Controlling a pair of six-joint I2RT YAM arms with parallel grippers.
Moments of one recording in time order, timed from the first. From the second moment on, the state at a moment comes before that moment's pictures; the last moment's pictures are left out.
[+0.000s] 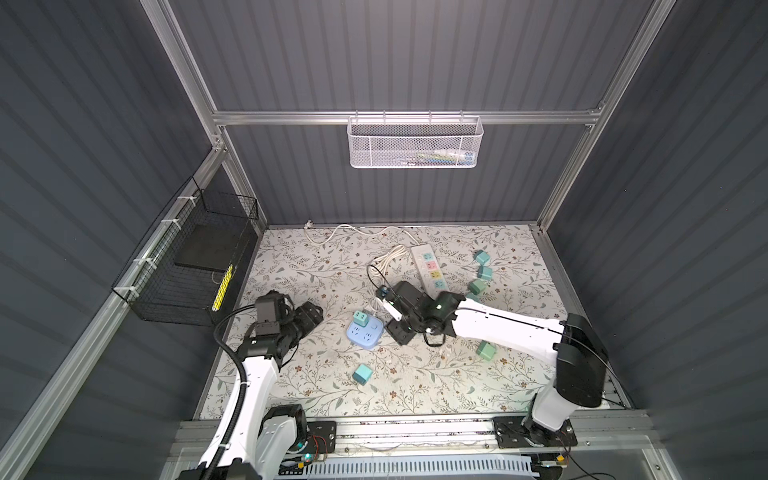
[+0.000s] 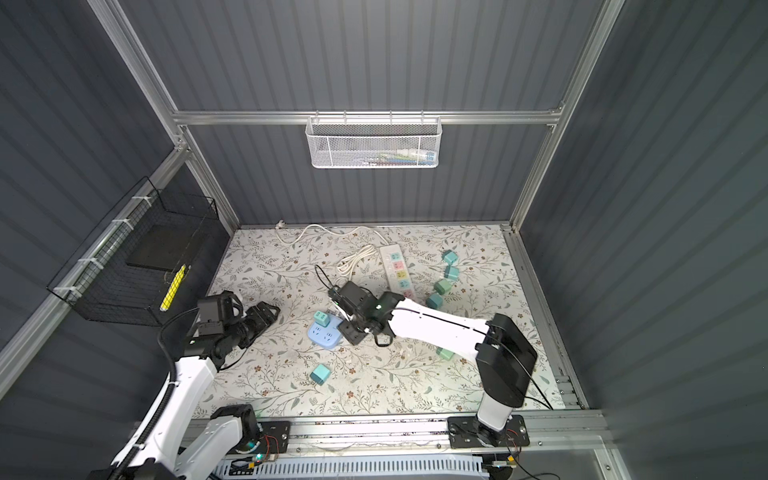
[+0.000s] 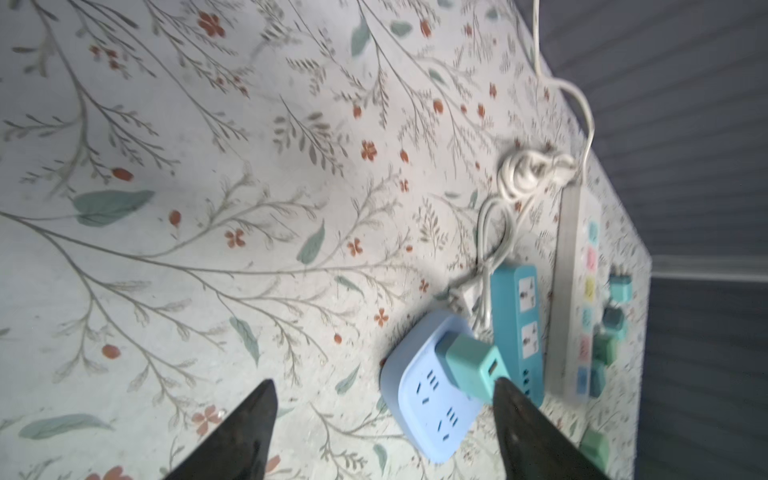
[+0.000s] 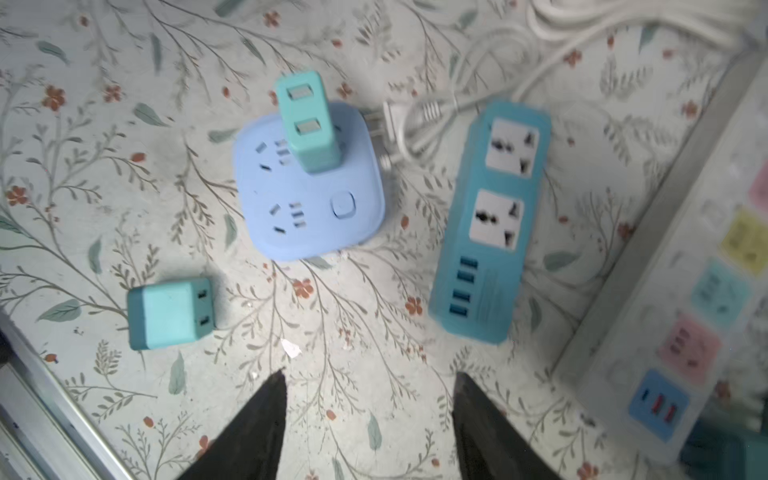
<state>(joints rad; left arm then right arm) -0.06 0.88 0.62 -0.57 0.23 -0.64 0.99 1.64 1.23 -0.63 0.13 0.16</state>
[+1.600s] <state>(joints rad) -0.98 1.46 0.76 -0.82 -0.13 -0.64 0.66 1.27 0.85 -0.27 0.00 0.37</state>
